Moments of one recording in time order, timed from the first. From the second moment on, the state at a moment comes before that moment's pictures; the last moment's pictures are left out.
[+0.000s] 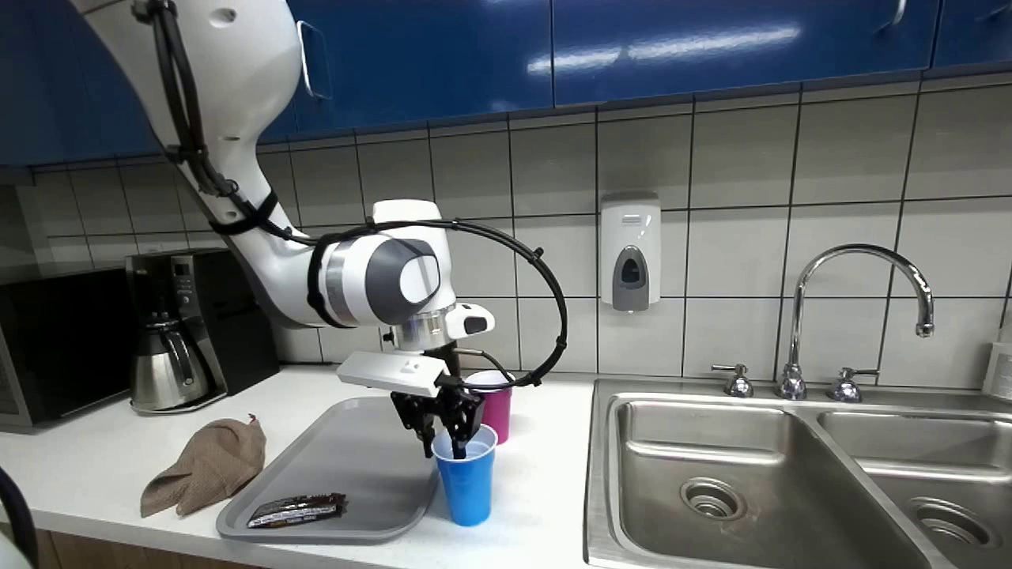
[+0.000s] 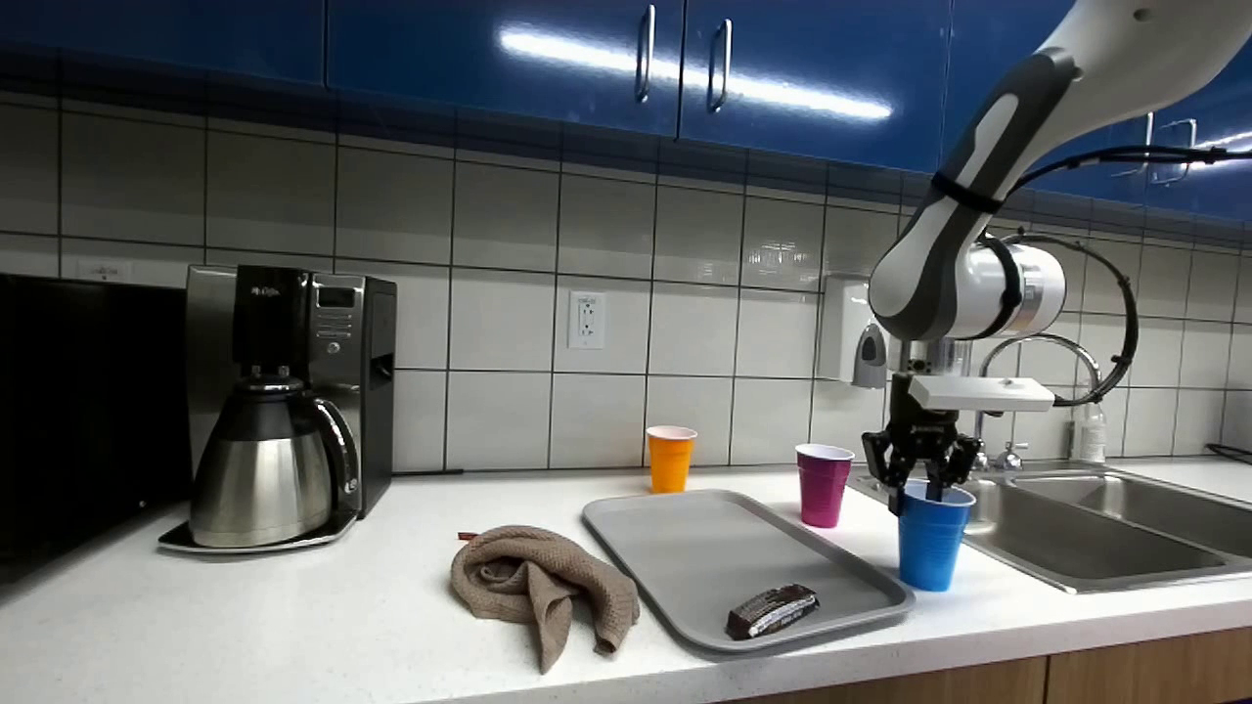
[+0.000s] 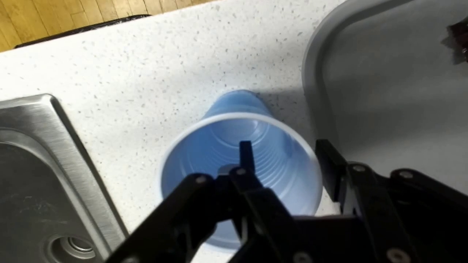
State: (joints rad) arm -0.07 -0.03 -0.10 -2.59 -0.07 2.63 0.05
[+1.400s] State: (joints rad) arm -0.03 -0.07 -0.04 -2.55 -0.14 2.60 0.10
